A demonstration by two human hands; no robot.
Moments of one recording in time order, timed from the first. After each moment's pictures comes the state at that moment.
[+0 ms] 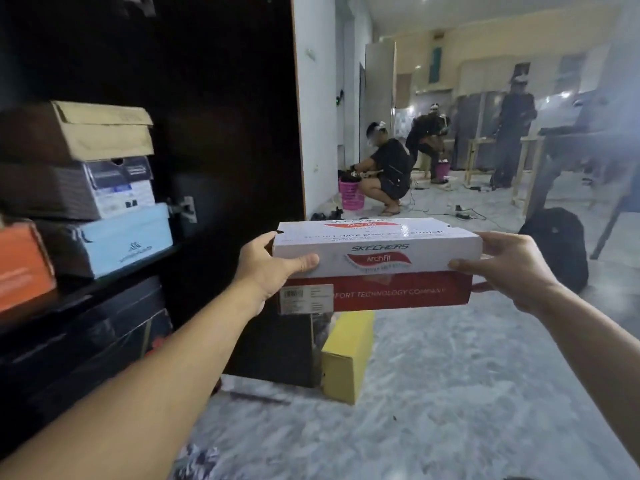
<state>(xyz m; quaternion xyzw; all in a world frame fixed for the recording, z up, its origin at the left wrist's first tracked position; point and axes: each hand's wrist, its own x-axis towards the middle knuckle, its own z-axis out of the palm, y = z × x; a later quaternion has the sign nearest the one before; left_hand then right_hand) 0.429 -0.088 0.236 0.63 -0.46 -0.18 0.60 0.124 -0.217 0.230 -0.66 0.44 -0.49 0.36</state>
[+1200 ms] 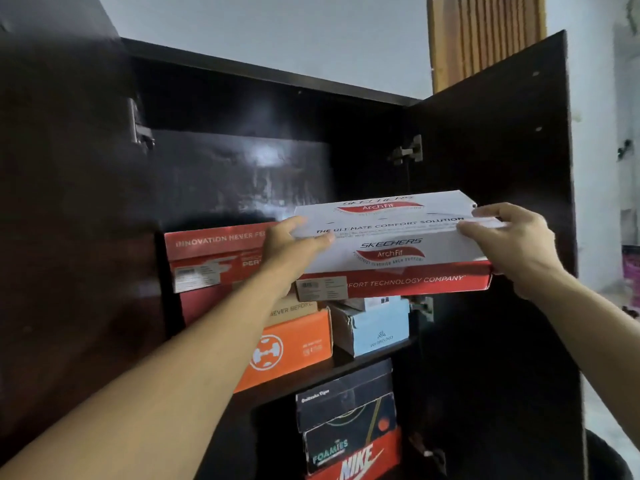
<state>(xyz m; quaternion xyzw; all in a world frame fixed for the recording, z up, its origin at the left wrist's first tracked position) 0.567 0.103 0.446 0.72 -0.26 0.19 0.62 0.428 -0.137 0.431 -0.71 0.20 -0.53 0.42</state>
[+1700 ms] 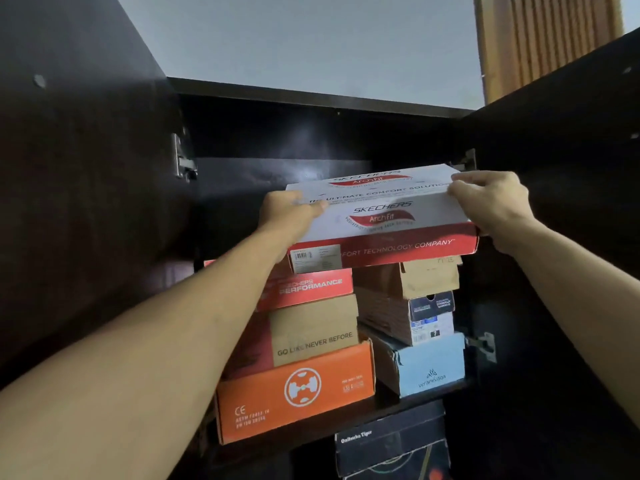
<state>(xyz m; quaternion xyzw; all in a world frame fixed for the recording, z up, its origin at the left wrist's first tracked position) 0.602 0.133 0.535 0.72 -0.22 0.27 0.59 0.515 -0.110 0.525 -0.72 0.10 -0.51 0.46</state>
